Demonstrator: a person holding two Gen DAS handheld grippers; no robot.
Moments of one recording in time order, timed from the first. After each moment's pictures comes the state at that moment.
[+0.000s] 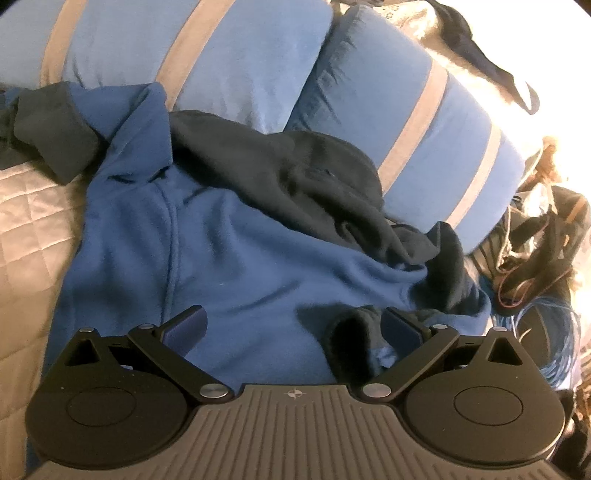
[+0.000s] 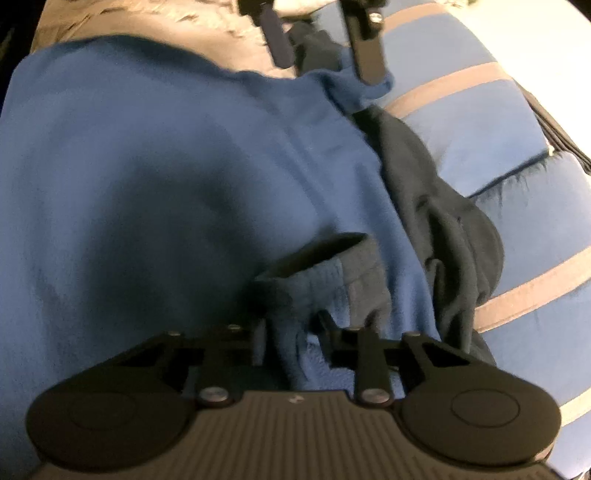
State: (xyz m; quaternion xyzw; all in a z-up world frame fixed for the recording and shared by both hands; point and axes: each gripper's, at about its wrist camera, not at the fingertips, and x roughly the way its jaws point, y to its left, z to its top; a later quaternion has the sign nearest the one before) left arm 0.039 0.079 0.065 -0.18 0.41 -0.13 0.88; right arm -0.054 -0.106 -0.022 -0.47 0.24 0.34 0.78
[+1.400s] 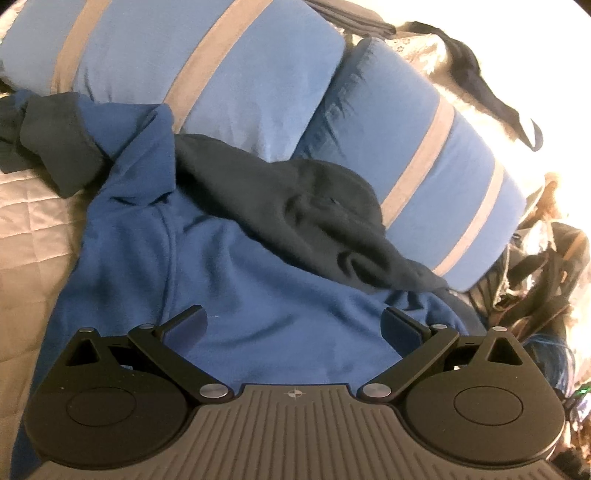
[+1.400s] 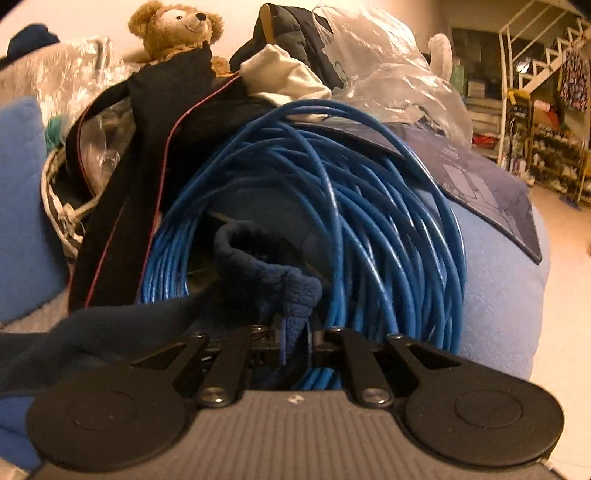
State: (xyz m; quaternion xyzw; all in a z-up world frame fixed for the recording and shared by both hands) left arm 0.046 0.085 0.064 -0.21 0.38 -0.12 0.89; right arm -0.061 -0.609 0.005 0.14 0.24 -0.43 0.86
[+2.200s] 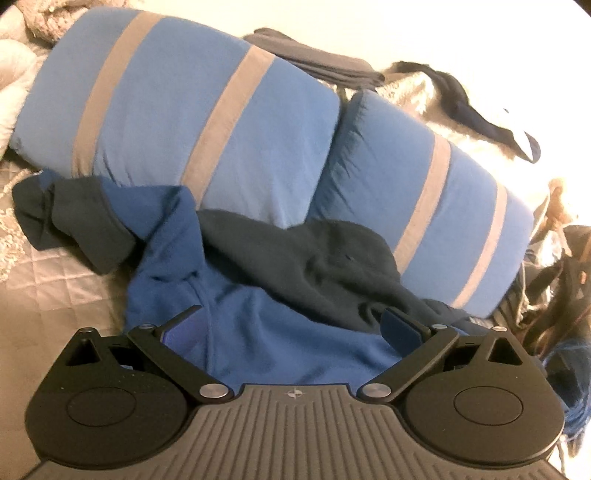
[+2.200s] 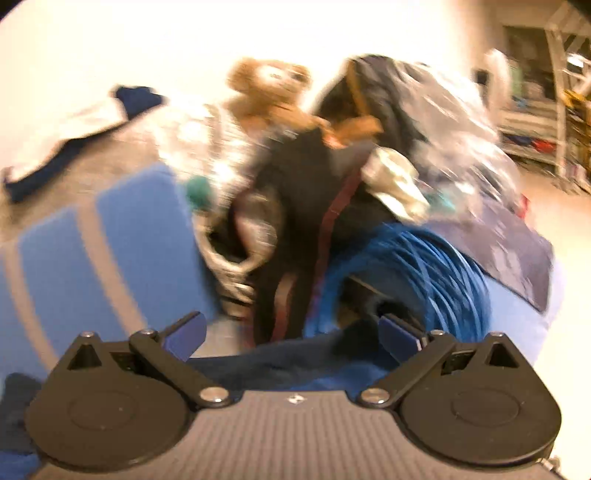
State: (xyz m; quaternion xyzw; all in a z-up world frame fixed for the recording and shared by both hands) left arm 0.033 0.098 0.099 -0.16 0.29 -0.08 0.94; right arm -0.096 -0.471 0.202 0.15 0.22 -0.28 0.92
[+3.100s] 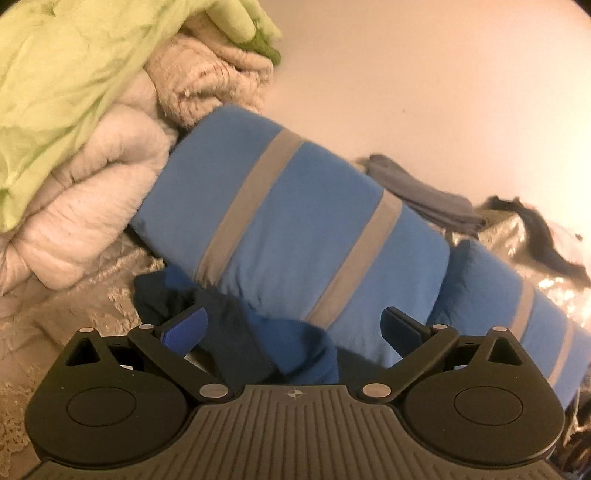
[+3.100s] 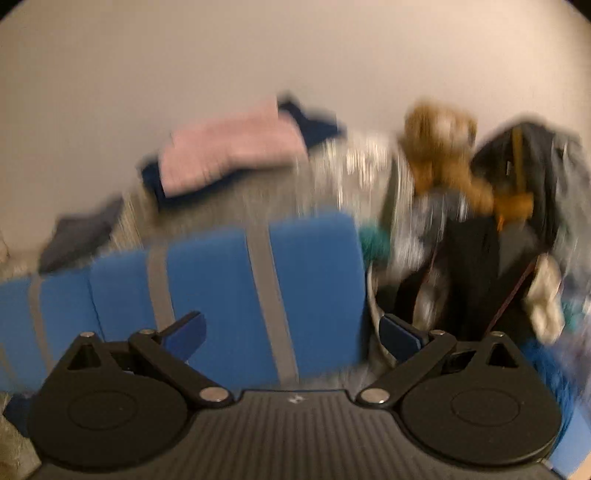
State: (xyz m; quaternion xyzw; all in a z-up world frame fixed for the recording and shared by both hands) left arm 0.020 0.202 0.150 -0.20 0.17 0.07 0.96; right arm 0.026 -0.401 0.295 0.11 0.28 -0.12 0.95
